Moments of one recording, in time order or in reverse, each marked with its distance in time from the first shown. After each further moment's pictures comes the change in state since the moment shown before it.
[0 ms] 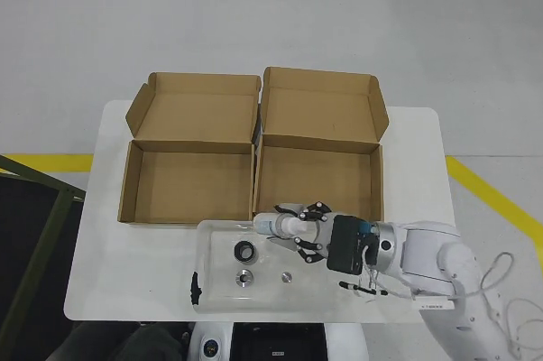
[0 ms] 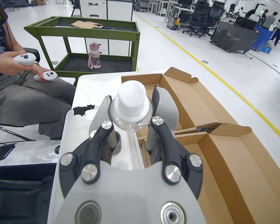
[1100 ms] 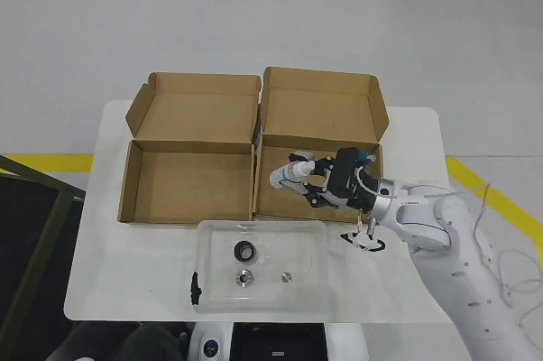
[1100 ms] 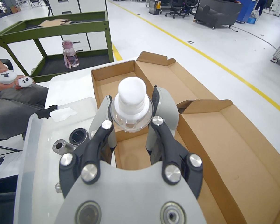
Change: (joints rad) left arm 0.000 0.000 0.000 0.000 0.000 0.000 0.000; right arm 0.250 -0.006 -0.067 0.278 0.100 0.109 0.092
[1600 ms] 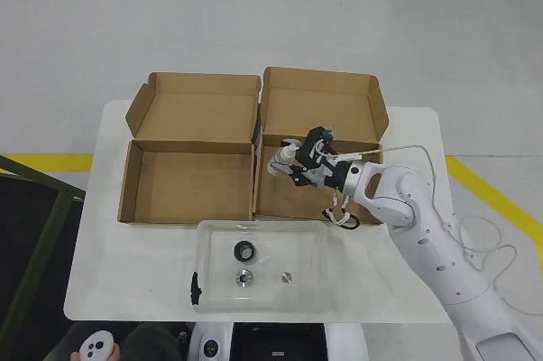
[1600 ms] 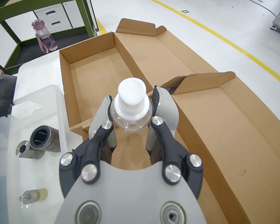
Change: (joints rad) left arm 0.000 0.000 0.000 0.000 0.000 0.000 0.000; right arm 0.183 -0.047 -0.176 0.277 -0.069 0.122 -0.022
